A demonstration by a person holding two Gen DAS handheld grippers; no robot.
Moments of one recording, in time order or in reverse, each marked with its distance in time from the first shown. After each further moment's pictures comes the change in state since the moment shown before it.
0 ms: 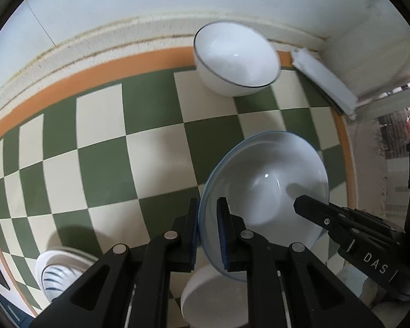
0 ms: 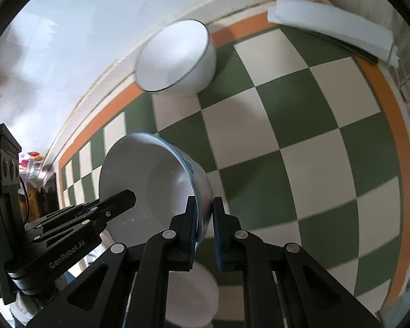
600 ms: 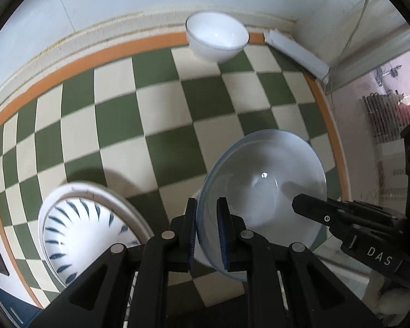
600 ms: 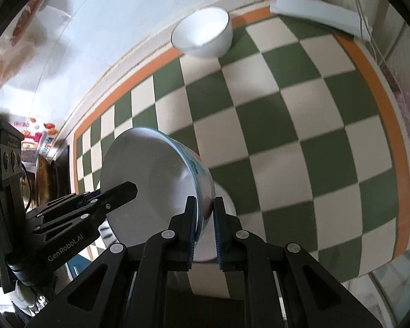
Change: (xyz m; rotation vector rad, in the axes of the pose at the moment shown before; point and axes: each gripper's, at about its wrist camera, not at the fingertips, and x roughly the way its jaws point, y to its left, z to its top) left arm -0.031 -0.010 -0.086 0.053 0.029 -0.001; right arm -0.055 0.012 -0.102 -0.036 0.019 0.018
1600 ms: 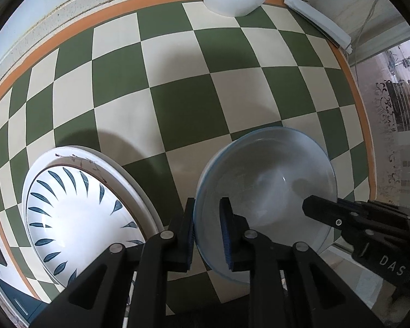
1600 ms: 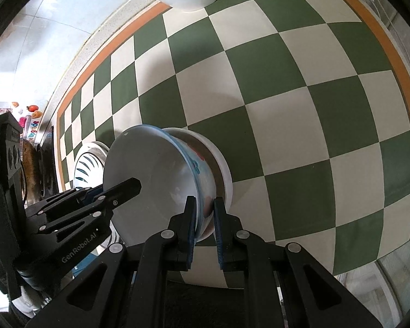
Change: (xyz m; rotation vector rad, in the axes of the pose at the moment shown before) left arm 0.053 0.011 -0.027 -0.009 0.104 0.052; right arm 0.056 -0.012 -0.022 0.031 0.114 -0.037
